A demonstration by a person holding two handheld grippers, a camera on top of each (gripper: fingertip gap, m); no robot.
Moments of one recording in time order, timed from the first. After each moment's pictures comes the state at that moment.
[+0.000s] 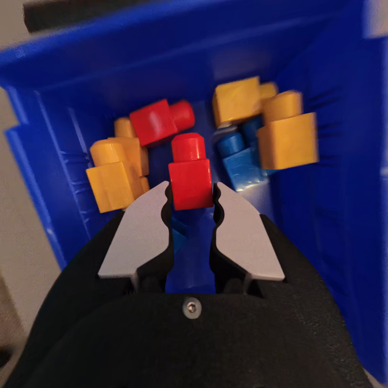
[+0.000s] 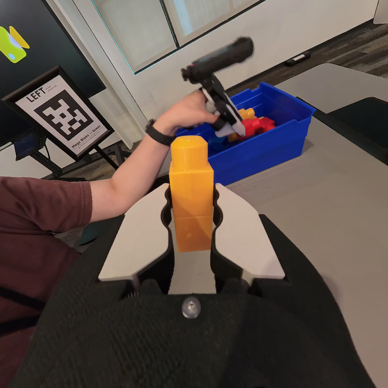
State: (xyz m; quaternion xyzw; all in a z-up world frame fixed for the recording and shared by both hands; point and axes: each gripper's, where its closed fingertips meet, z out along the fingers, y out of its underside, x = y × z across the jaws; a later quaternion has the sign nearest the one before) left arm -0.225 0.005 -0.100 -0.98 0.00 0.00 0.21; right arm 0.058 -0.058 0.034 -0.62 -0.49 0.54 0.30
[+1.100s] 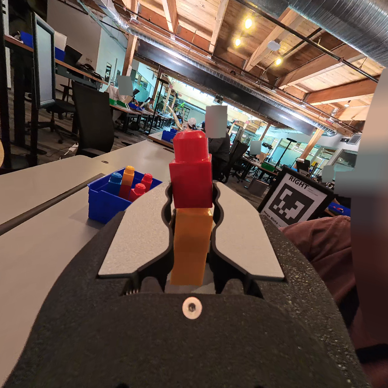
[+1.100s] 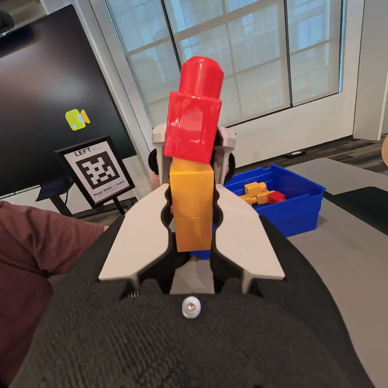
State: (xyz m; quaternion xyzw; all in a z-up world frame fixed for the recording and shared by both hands) left arm 0.072 -0.062 0.124 -0.57 0.30 -0.58 0.49; right arm 0.047 -0.076 0.084 -0.49 -0.42 0.64 0.42
